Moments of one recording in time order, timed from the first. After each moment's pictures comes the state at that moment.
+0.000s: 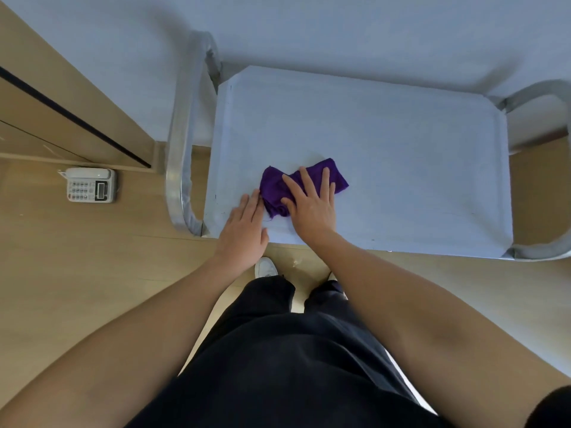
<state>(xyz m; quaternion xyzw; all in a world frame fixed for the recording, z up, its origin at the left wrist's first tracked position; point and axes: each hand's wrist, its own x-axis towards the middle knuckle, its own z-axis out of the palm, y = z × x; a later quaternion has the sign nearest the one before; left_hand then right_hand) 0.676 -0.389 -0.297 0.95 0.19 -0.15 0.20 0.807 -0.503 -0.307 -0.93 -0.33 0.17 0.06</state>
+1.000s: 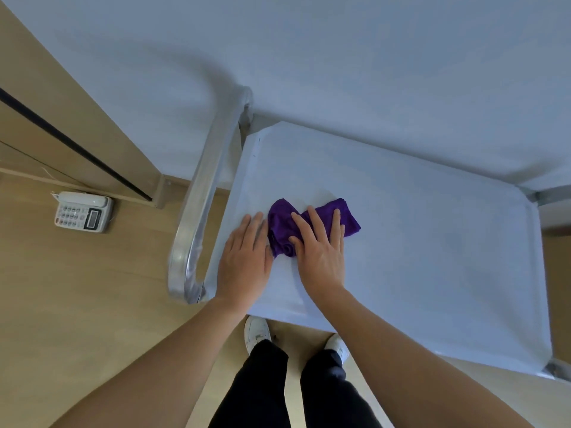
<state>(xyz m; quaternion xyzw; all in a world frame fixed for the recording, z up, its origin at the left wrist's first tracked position) 0.734 -0.331 -0.329 0.95 0.27 0.01 0.17 0.846 -0.442 -0.323 -0.93 -0.34 0.09 0.11</state>
